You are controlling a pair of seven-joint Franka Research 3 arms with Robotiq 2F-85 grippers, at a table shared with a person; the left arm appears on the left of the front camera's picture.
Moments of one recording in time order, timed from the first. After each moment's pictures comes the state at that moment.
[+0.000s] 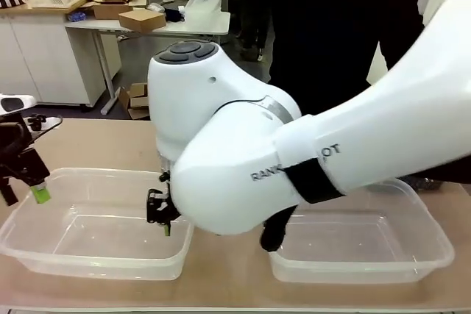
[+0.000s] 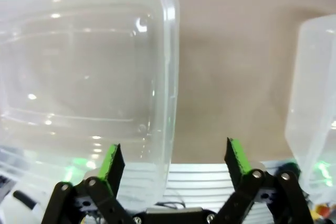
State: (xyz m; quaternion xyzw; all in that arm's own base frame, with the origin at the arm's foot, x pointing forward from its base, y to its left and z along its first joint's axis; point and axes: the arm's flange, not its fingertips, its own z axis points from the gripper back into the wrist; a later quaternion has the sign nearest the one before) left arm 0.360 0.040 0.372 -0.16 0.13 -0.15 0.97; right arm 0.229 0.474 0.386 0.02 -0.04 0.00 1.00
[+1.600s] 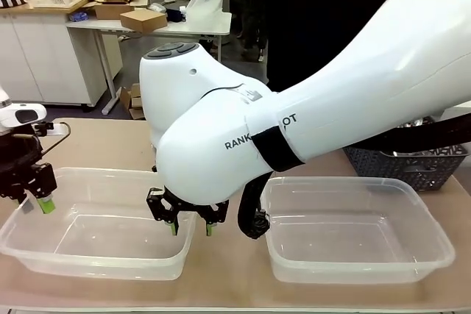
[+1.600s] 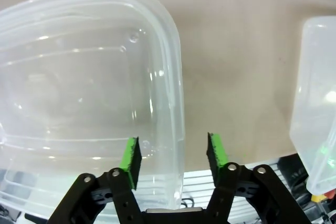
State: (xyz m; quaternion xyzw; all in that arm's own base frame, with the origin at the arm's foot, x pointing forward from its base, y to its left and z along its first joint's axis) left arm 0.358 0.030 0.349 -0.12 0.10 -0.12 0.98; right arm 0.260 0.491 0.367 -0.01 0.01 -0.04 1.00
